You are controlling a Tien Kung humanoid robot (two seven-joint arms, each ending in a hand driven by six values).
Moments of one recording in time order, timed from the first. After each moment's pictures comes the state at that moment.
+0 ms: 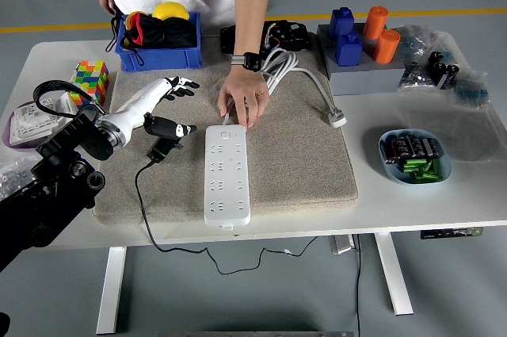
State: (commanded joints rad) left arm -0.54 0.28 -0.93 -1.20 1.62 0.00 0.11; right arm 0.05 -0.22 1.63 0.18 -0.75 -0.12 -0.18
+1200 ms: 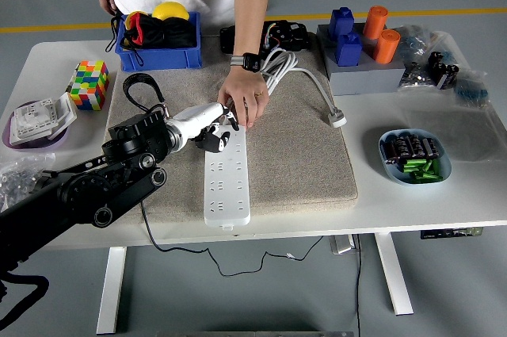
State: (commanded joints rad) left arm -0.78 0.15 -0.60 -0.95 1.65 -0.07 0.31; right arm 0.05 -0.23 1.59 0.18 -0.74 -0.13 -0.18
